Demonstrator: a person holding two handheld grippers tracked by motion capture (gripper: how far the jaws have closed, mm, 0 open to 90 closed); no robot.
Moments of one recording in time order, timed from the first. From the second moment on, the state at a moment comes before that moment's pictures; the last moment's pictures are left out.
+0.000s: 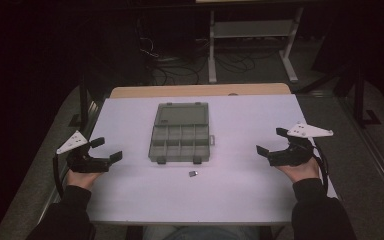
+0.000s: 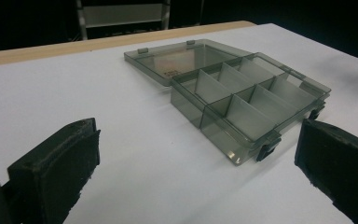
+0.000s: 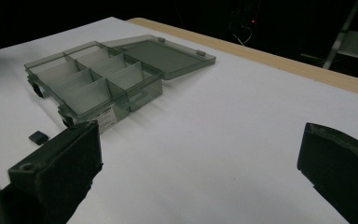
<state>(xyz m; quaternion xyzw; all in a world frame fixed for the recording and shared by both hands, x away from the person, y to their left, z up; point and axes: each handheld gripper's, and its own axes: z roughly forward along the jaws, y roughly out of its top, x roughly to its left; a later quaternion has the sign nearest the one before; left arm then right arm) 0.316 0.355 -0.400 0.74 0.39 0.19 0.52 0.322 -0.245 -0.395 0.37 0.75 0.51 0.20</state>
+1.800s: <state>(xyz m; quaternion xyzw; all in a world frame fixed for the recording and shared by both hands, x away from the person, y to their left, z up) 0.331 0.264 -0.355 0.86 0.24 0.14 0.42 0.319 -0.241 -0.394 0.36 0.76 0.50 0.20</state>
